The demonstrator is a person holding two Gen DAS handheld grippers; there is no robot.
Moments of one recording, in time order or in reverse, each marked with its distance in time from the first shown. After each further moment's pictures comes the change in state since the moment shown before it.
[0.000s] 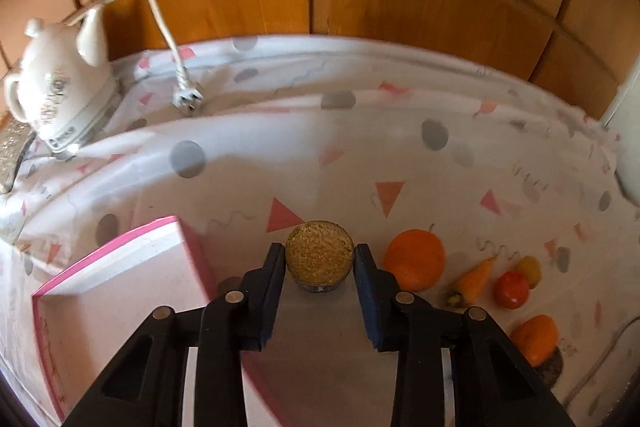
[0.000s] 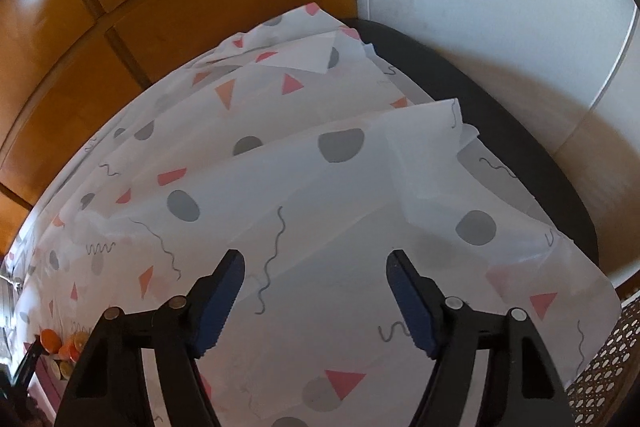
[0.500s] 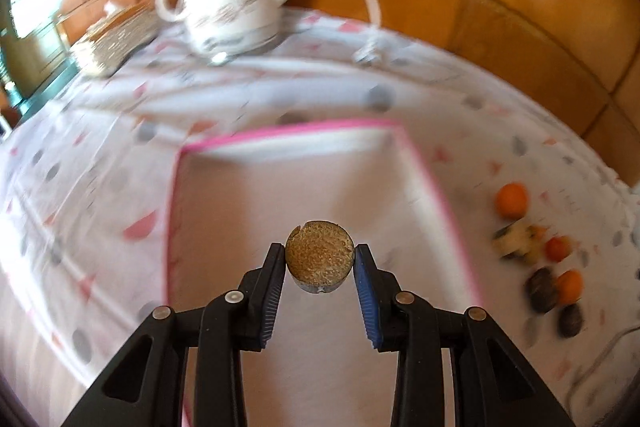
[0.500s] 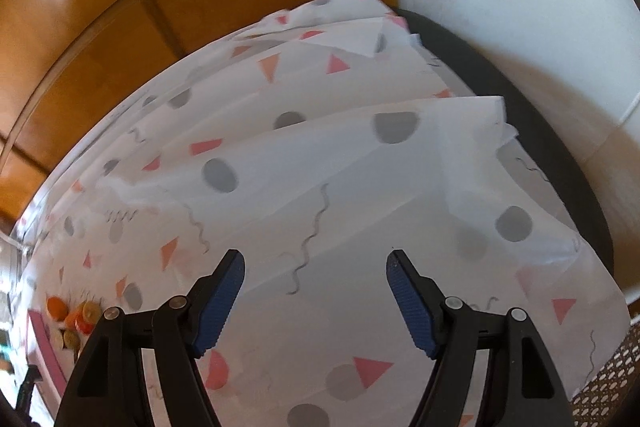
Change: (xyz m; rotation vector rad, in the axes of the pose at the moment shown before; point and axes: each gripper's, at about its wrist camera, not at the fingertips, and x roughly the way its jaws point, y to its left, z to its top) left arm -0.073 0.112 -0.098 -0.296 0.011 0.158; right arm 0.004 0.026 -0.009 -0.120 0.047 0.079
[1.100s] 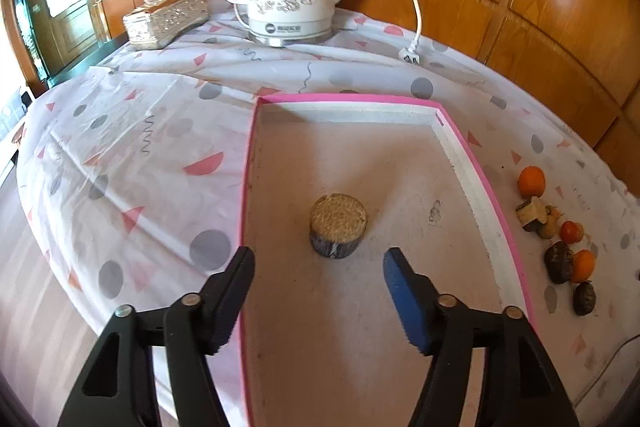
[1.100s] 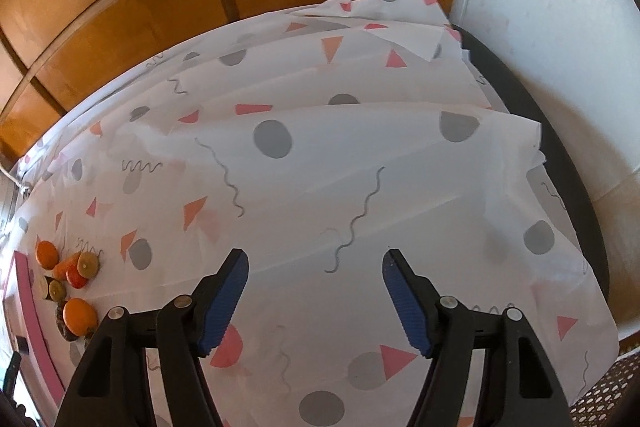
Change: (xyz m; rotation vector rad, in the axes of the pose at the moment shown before) left arm -0.034 0.031 -0.051 -0.089 -0.060 0.046; right arm 0.003 0.034 -0.016 -0.172 0.017 0.006
